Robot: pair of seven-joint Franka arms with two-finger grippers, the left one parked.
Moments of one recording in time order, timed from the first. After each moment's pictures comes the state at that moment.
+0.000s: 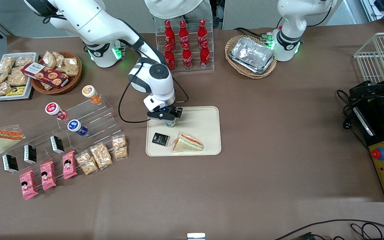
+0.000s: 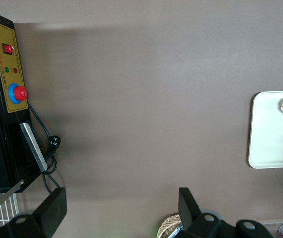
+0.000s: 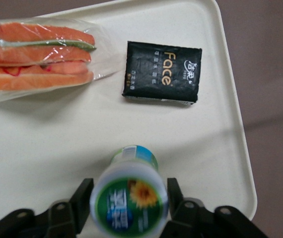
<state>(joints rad) 0.35 0.43 0.40 -2.10 -0.46 2.53 1.31</state>
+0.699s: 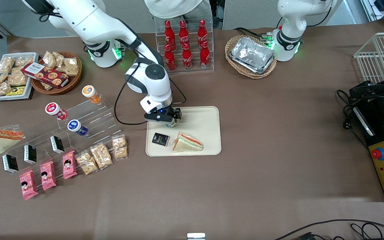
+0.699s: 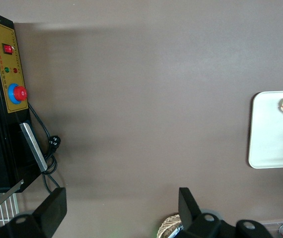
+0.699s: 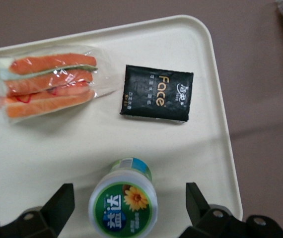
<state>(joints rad) 0.33 0.40 0.40 -2.10 -0.44 2.52 1.24</state>
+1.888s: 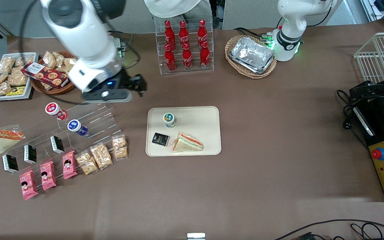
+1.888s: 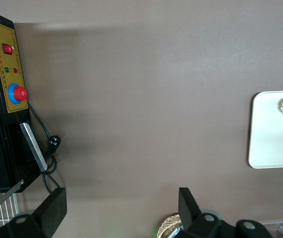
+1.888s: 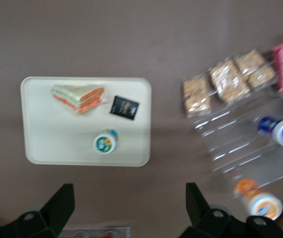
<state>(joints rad) 0.32 0.12 0.21 -1.49 0.00 1.59 0.53</state>
